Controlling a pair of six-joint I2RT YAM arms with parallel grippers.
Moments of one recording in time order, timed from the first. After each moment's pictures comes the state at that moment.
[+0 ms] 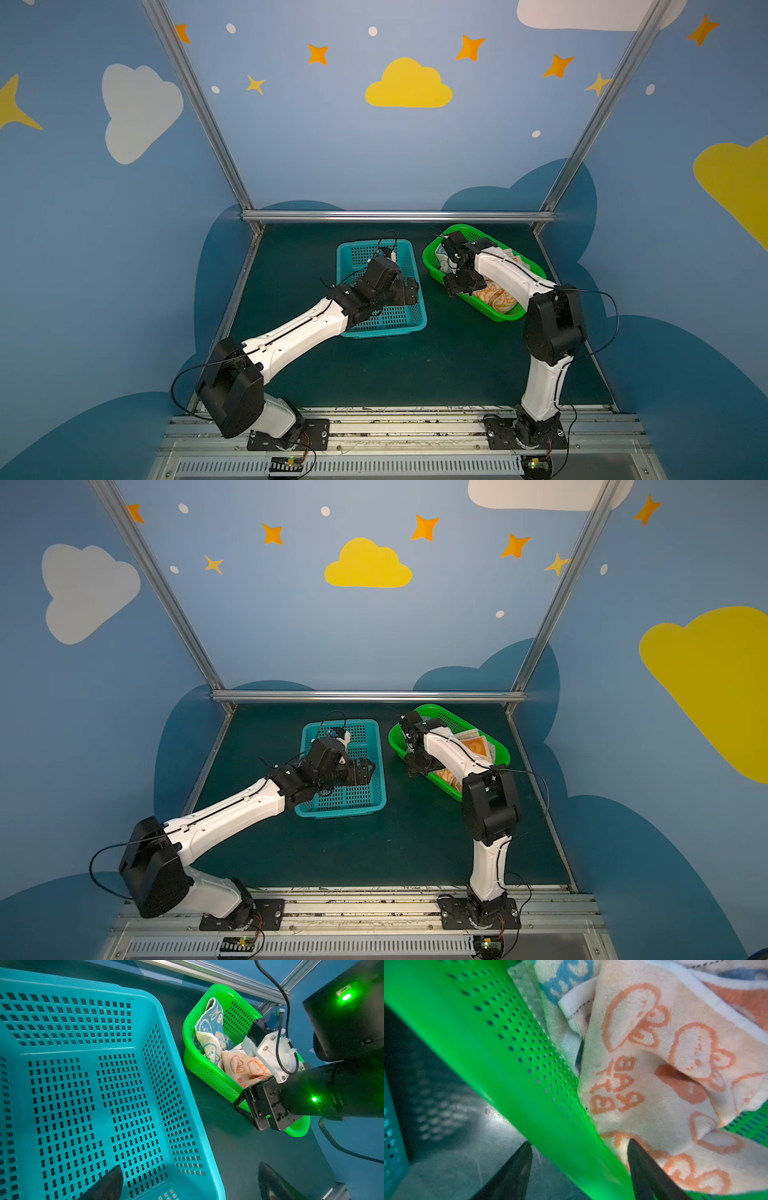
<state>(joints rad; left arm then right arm) -0.74 1.47 1.15 -0.35 -0.09 -0.64 0.47 1.95 1.62 -1.10 0.24 0.18</state>
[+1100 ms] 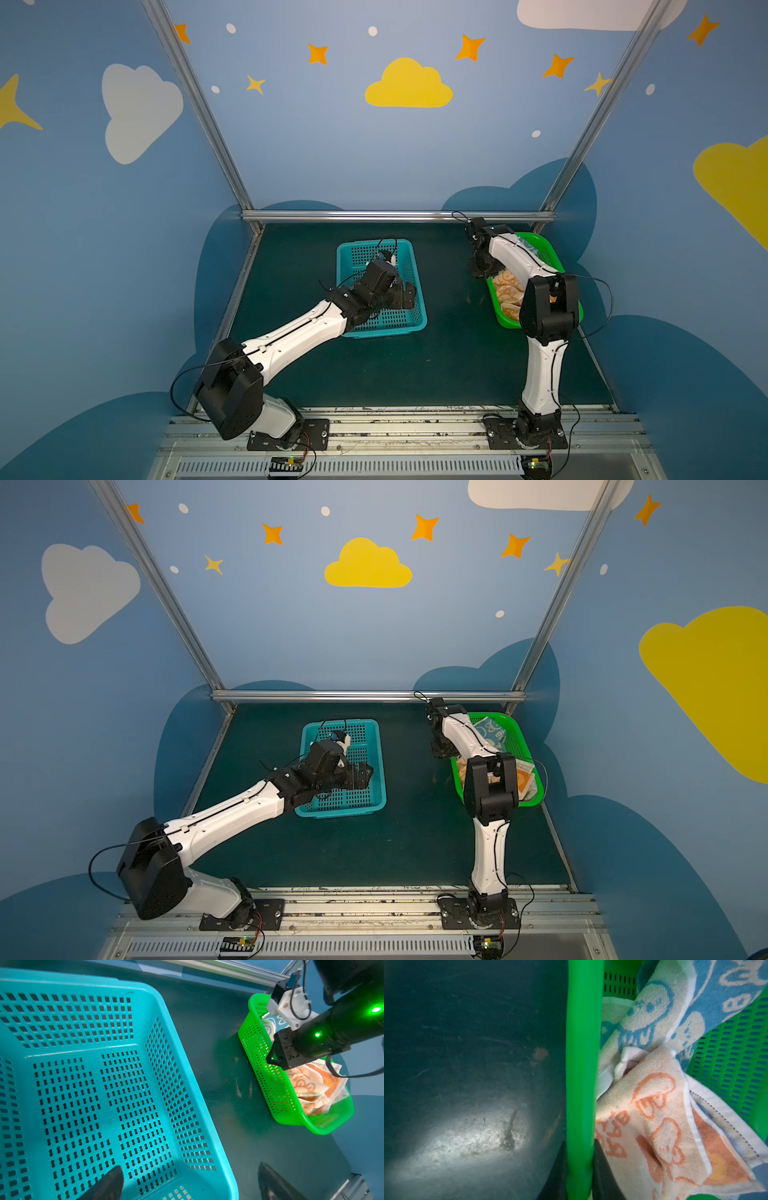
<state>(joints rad) -0.73 1.46 1.12 -0.33 -0.08 -0.57 0.27 2.13 1.84 -1.12 0.40 0.09</state>
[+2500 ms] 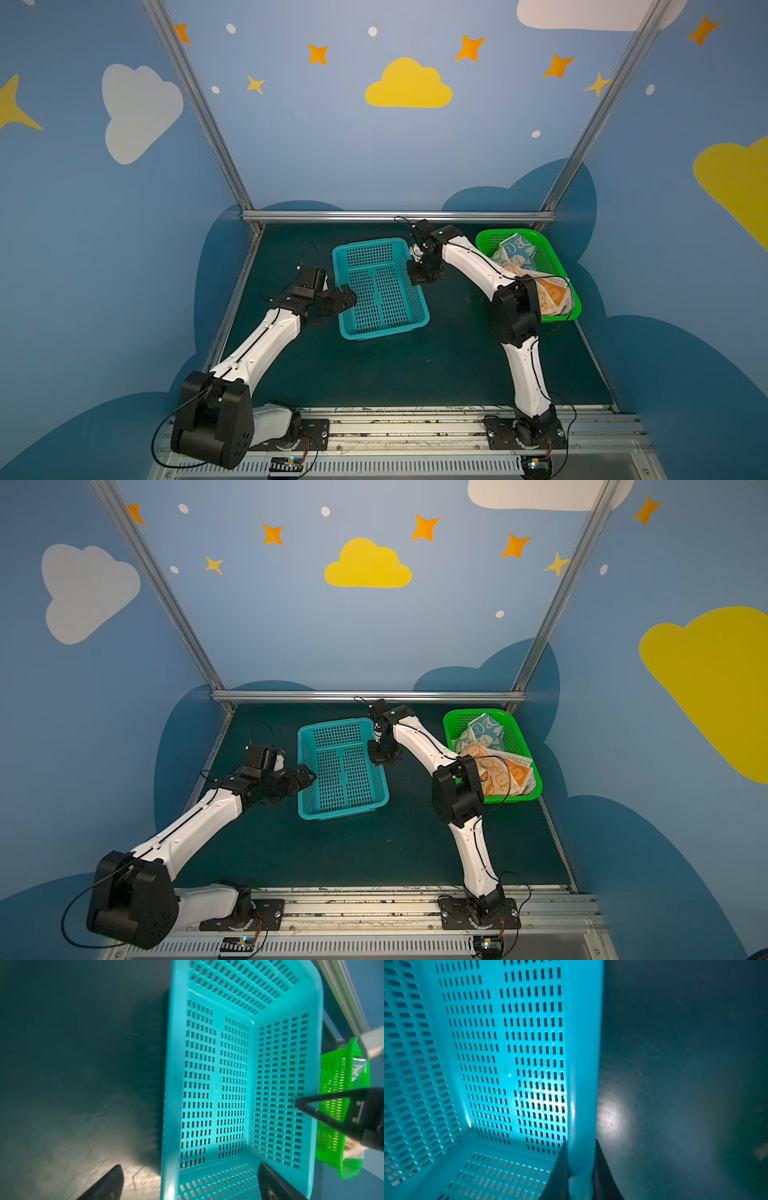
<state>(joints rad) -0.24 1.30 0.85 -0.46 0.23 -0.70 0.59 2.27 2.13 -1.19 -0.16 0.35</state>
